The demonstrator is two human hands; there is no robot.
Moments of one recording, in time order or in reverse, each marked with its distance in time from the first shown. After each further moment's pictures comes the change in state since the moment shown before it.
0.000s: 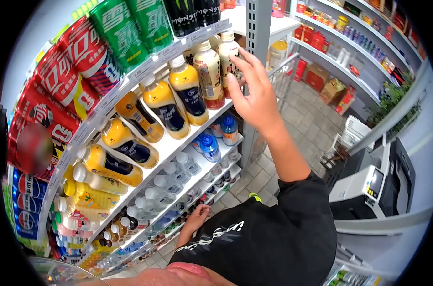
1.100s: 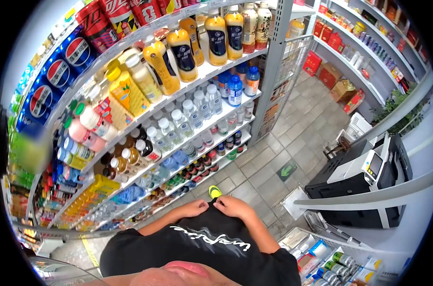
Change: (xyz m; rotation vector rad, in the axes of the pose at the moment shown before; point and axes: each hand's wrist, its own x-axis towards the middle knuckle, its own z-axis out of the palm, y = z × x) left_hand -0.227 -0.128 0.006 0.328 -0.328 -0.002; right_hand -0.498 -0.267 -0.027 0.302 -1.297 0.743
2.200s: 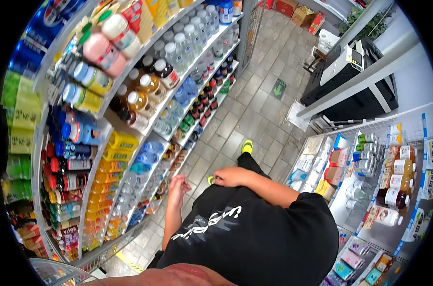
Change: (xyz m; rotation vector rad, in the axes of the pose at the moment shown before) left_hand -0.362 -0.210 -0.043 -0.960 0.411 -0.185; right_hand -0.003 -0.178 0.358 0.029 -0.076 0.046
